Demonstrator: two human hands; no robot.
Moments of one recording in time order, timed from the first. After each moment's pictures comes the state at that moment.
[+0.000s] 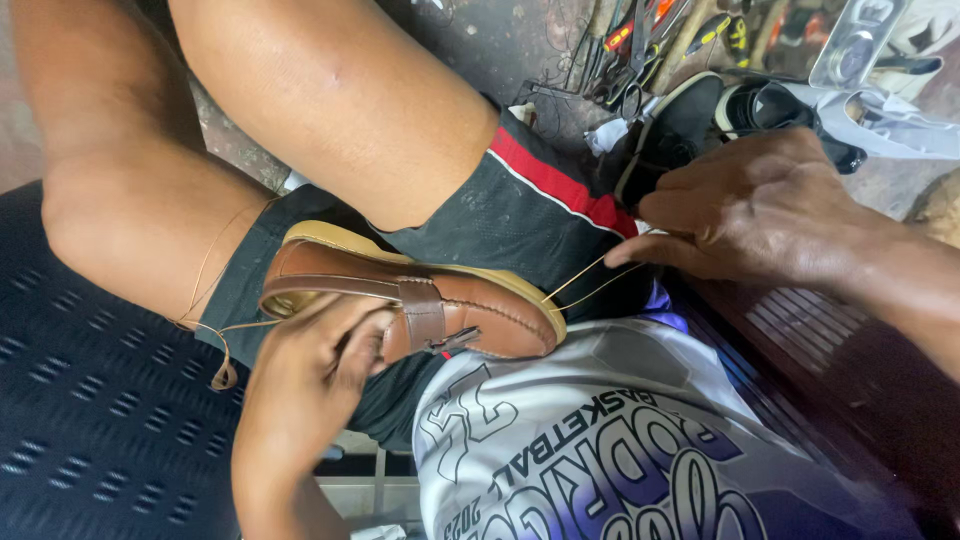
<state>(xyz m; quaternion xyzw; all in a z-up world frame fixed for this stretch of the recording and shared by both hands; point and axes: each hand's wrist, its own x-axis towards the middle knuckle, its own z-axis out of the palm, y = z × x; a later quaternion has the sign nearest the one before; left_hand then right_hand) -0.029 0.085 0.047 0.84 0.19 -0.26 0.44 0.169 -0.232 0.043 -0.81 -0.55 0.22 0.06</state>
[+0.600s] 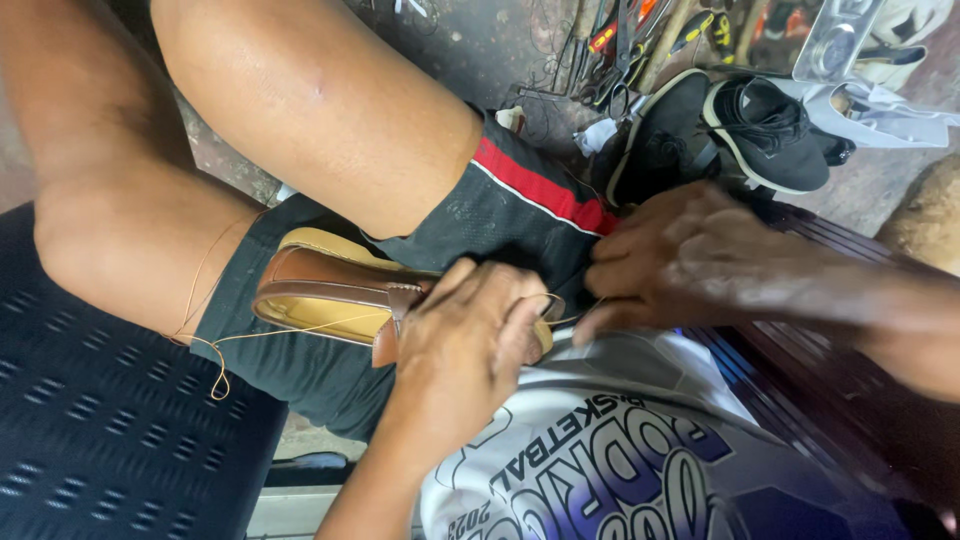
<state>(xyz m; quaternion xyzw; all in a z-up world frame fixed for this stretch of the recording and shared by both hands) 0.014 -0.004 0.051 0.82 0.04 -0.11 0.56 0.151 -0.213 0.032 -0.70 -0.54 0.46 0.08</state>
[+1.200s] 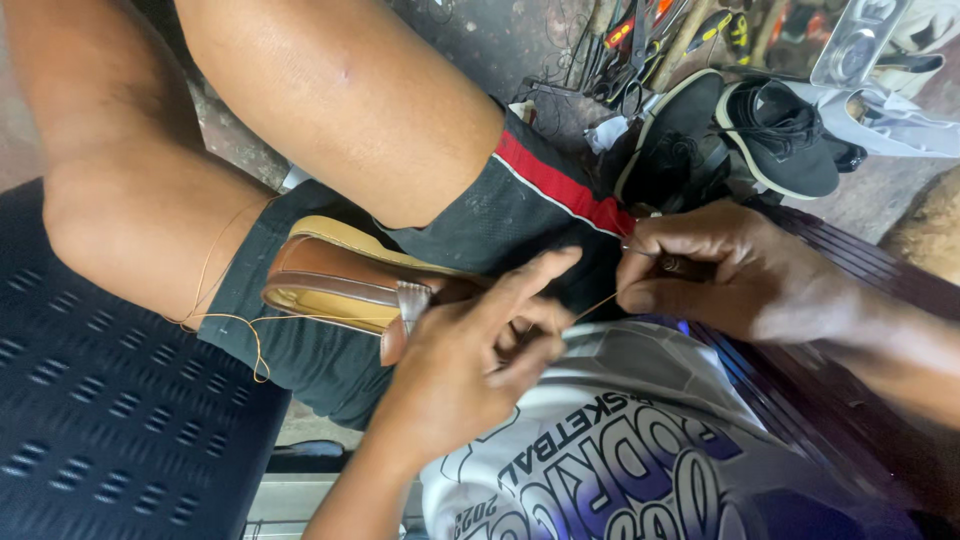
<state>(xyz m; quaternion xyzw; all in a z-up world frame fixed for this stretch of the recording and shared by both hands) 0.010 0.009 0.058 0.62 0.16 -0.33 0.69 0.142 -0.234 0.056 -0.68 -0.22 0.55 0.44</state>
